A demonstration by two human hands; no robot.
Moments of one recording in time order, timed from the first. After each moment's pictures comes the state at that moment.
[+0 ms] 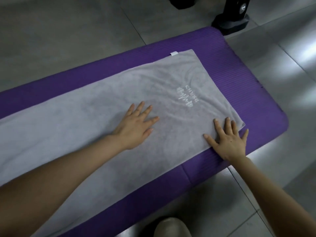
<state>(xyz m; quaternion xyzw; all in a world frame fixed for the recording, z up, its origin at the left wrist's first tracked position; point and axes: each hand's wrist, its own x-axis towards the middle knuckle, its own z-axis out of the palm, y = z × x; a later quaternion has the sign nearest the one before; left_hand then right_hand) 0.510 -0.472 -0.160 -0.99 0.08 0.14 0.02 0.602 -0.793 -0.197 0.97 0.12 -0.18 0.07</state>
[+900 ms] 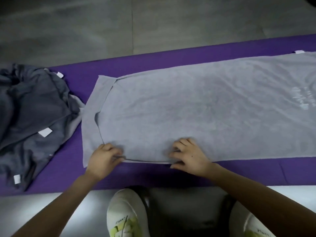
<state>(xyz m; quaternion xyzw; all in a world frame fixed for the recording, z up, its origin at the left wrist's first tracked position) 0.070 -0.321 -0.164 -0.92 -0.34 0.09 -0.16 0.335 -0.522 -0.201 0.69 0.70 -0.15 -0.12</state>
